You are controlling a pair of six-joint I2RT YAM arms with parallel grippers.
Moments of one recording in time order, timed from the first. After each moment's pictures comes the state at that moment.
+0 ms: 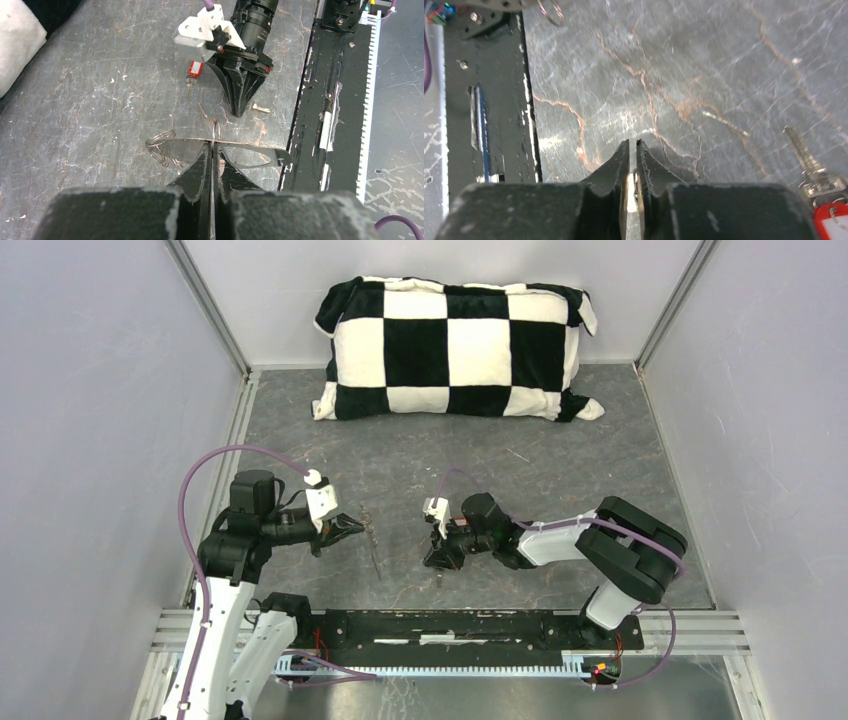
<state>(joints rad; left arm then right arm) -0.12 0.65 0.83 -0.89 1.00 0.67 0.91 1.63 0.54 0.53 -0.54 0.04</state>
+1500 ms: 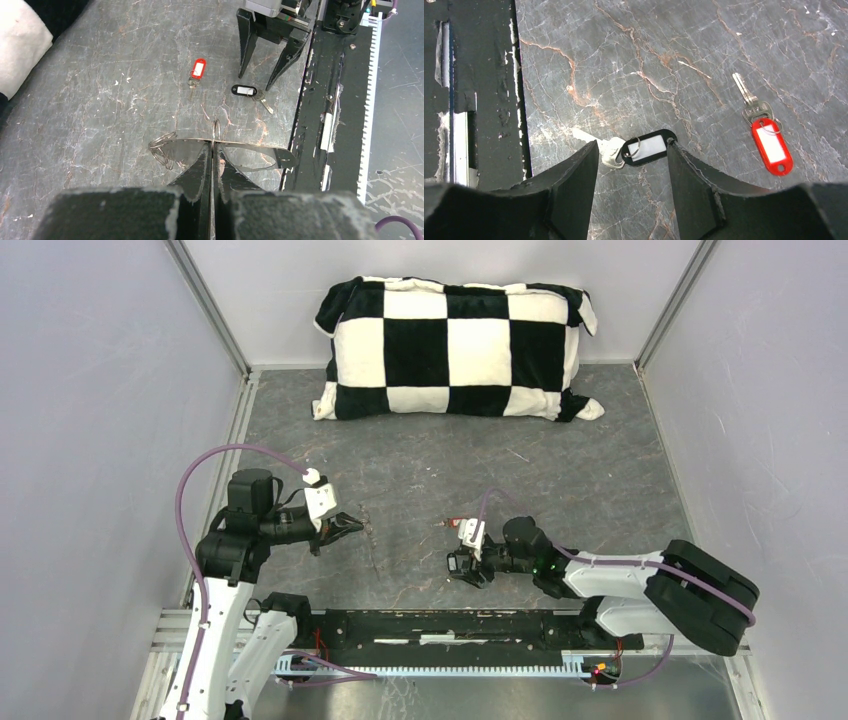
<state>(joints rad) -0.12 0.65 0.86 -0.90 1.00 0.67 0.91 1.24 0.23 0.55 -0.39 -0.18</state>
